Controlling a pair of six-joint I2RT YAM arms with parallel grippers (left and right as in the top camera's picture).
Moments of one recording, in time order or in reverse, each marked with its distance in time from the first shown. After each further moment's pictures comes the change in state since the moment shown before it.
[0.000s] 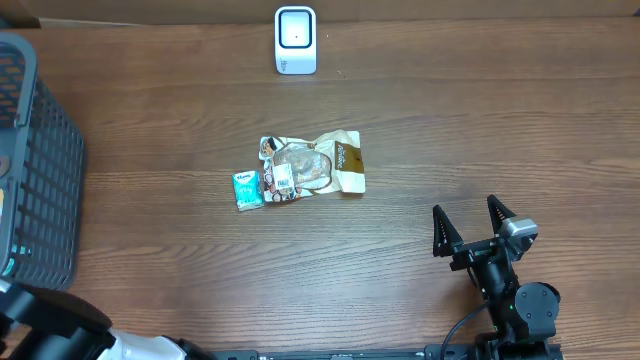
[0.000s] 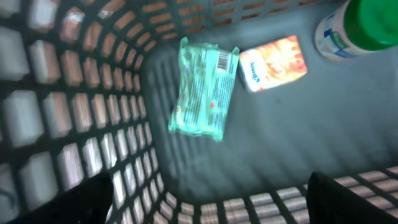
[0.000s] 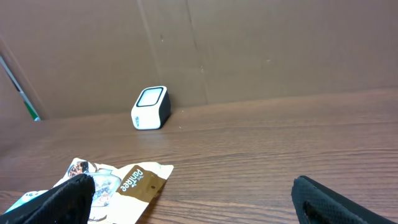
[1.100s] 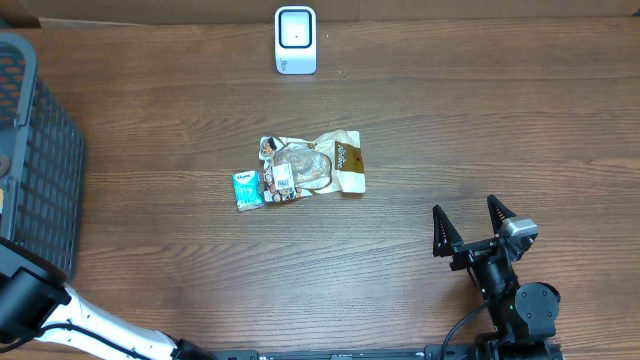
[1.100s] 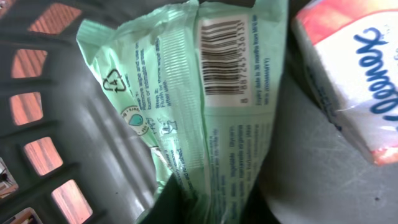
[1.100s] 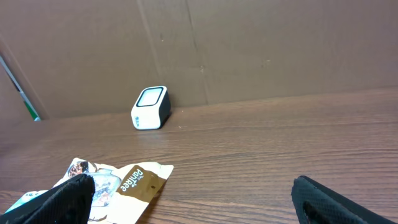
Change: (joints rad) left arm -0.002 0.422 -0.069 0.201 -0.133 0.212; right arm 0.000 0.000 0.000 0.000 0.000 0.000
